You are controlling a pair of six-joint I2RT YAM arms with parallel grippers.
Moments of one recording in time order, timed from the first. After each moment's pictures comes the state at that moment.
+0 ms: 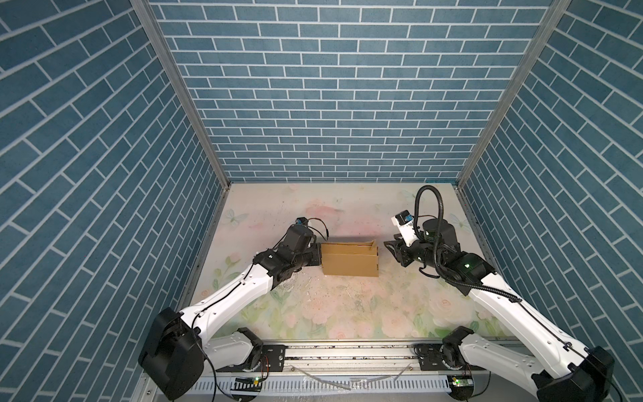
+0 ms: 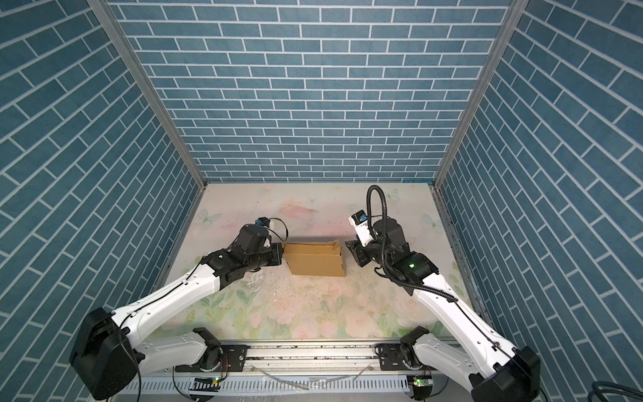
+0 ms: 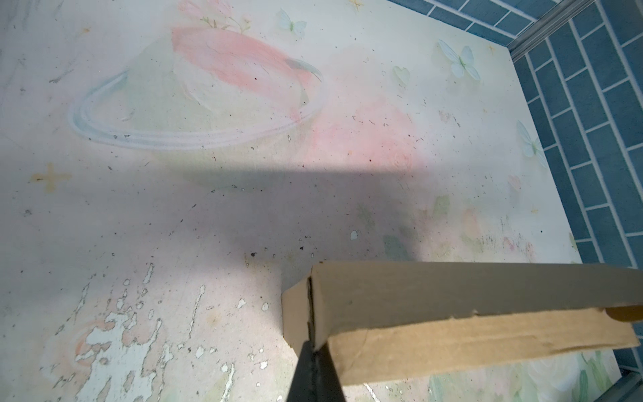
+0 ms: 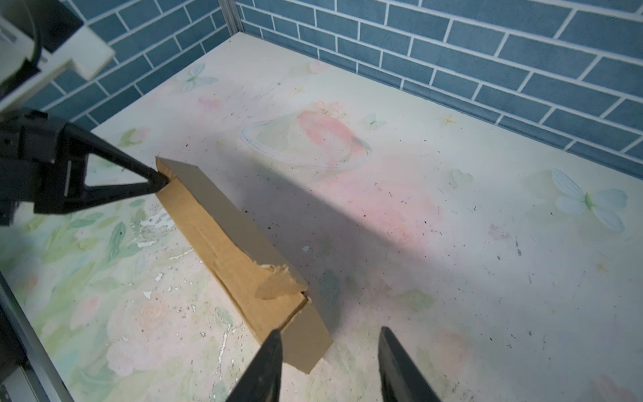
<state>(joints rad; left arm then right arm) -0.62 1.21 0.83 -0.39 -0.02 -0.60 0.59 1.00 0.91 -0.48 -0.13 0.03</state>
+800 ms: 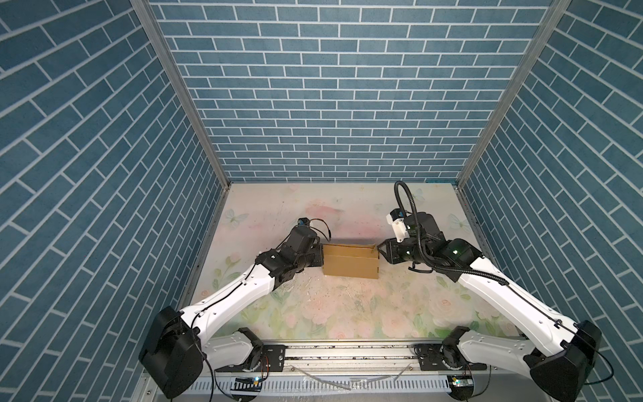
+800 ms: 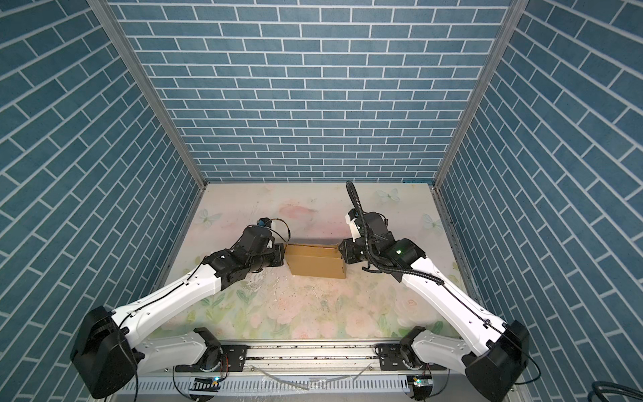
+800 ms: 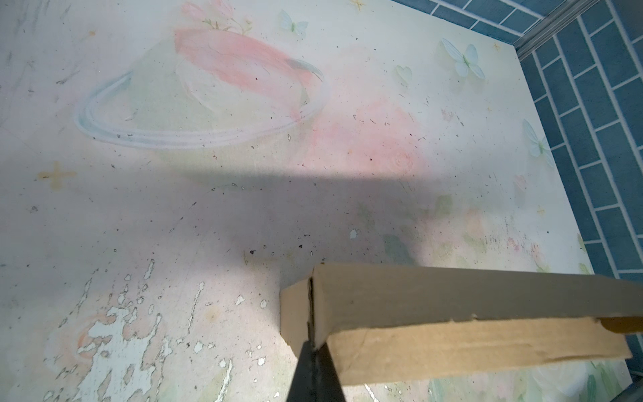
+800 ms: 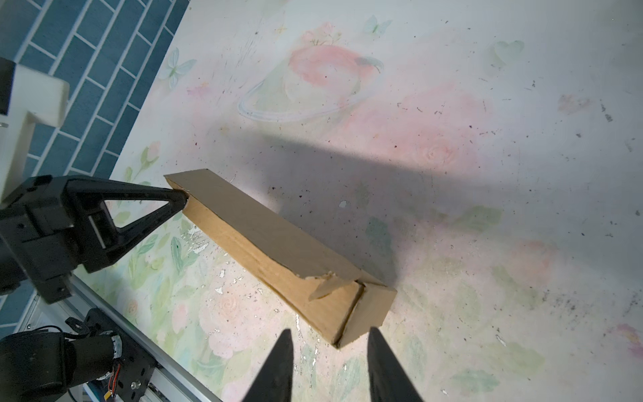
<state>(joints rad) -0.66 1.21 0.85 -0.41 -0.07 -0.62 0.71 1.16 1.09 -0.72 -0.09 0.41</state>
